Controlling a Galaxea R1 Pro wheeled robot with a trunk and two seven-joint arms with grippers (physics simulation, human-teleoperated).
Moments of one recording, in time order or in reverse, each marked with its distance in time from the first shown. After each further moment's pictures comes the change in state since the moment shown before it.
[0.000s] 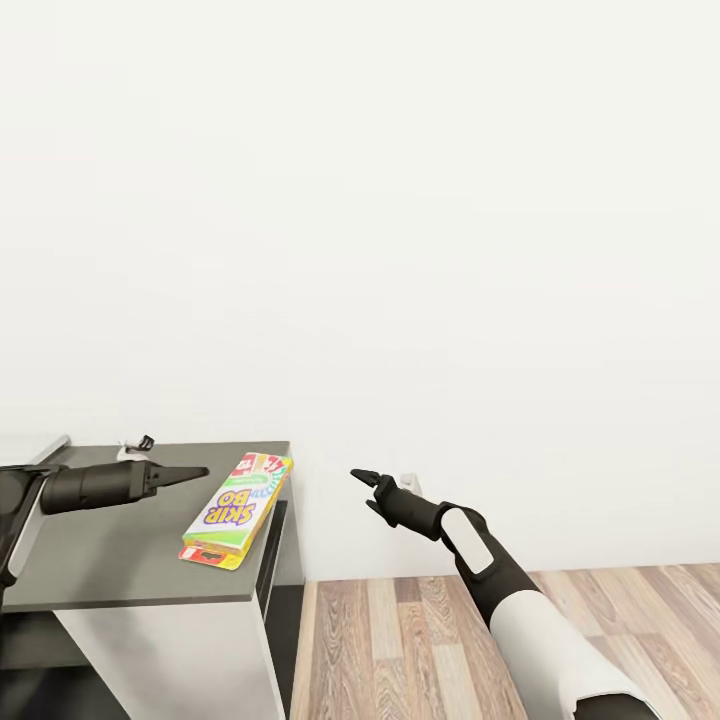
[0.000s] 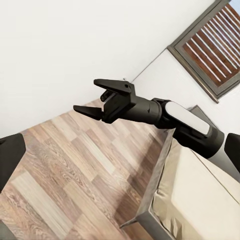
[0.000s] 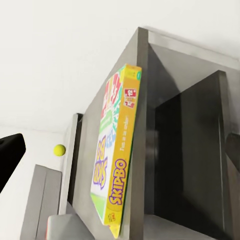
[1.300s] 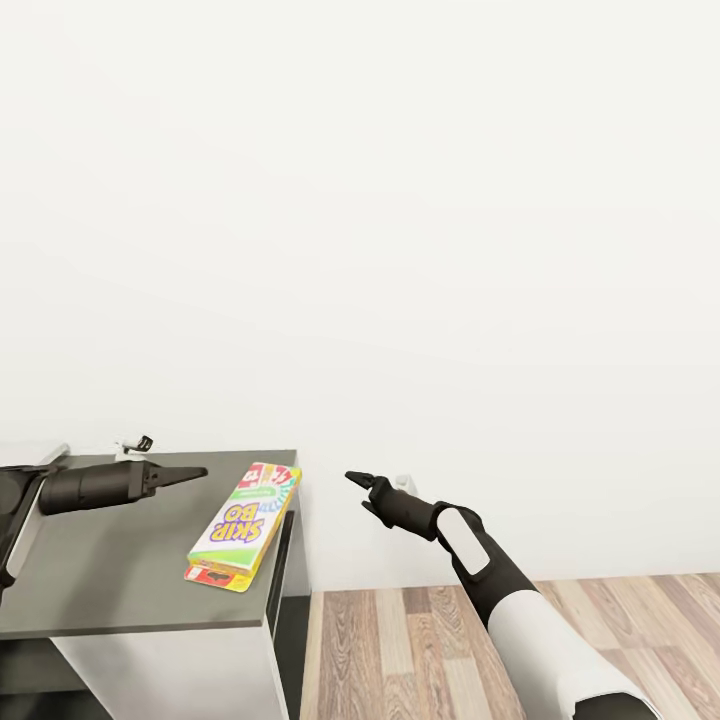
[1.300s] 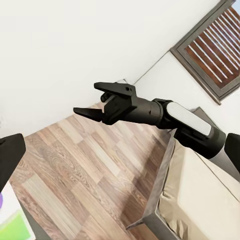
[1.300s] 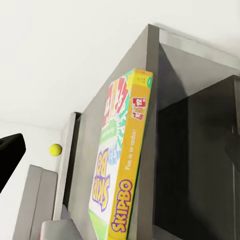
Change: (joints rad) left arm 0.002 0.002 0.003 0.002 0.001 -0.004 0.000; right arm 0.000 0.001 0.041 -0.008 0.000 -0.002 0.000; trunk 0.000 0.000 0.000
